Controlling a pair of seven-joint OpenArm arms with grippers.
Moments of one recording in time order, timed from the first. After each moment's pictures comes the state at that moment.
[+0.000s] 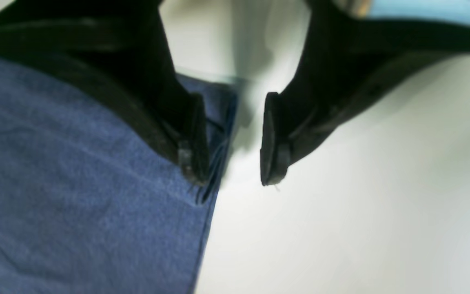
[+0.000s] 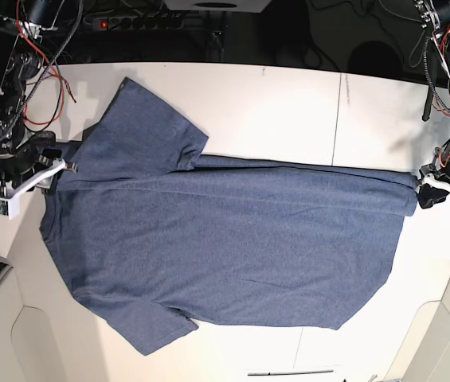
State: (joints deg) left arm -4.0 -23.3 -29.5 55.4 -24.9 -28.0 20.3; right arm -6.5 5.9 22.2 96.7 8.5 16.0 -50.4
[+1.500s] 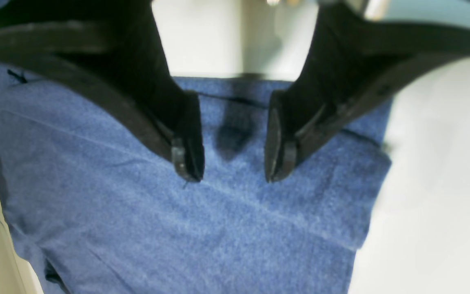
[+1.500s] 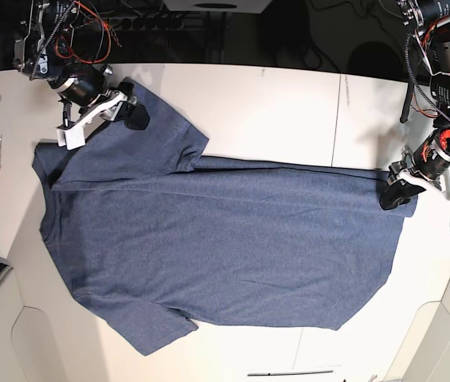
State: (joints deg) left arm -3.9 -18.4 -29.5 55.5 -34.1 -38.7 27.7; right arm -19.4 3.4 13.7 81.0 39.9 25.5 -49.6
